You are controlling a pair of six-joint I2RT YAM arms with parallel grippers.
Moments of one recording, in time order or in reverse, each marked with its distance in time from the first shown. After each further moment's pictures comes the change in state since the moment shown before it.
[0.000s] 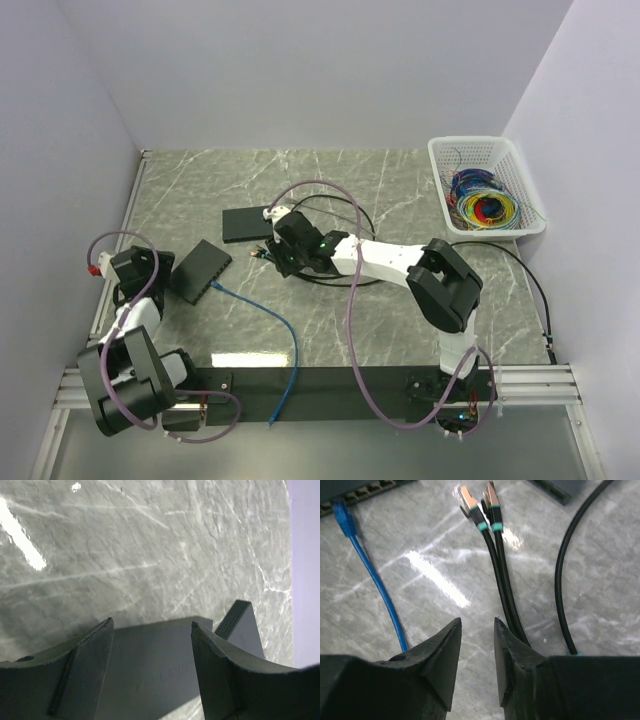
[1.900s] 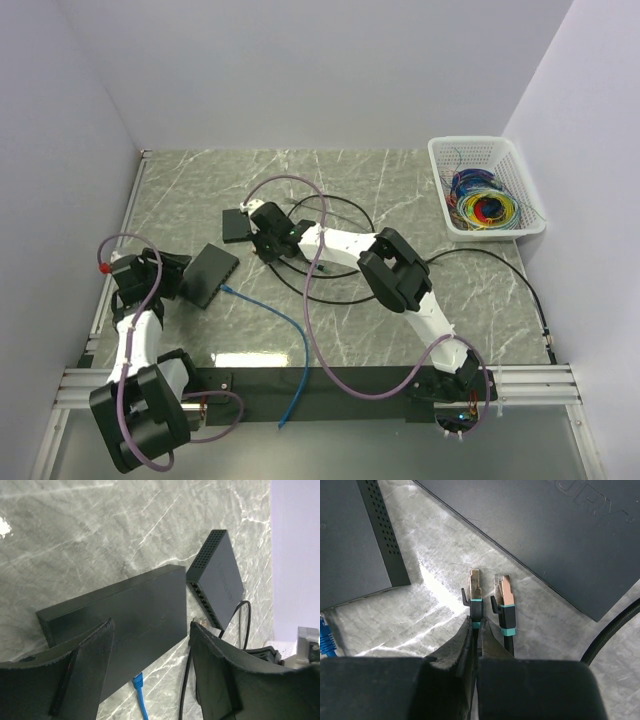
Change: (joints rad) left arm 0.006 -0.191 -0.015 -0.208 0.262 0.029; right arm -0.019 0.392 0.411 -0.032 -0.030 -0.070
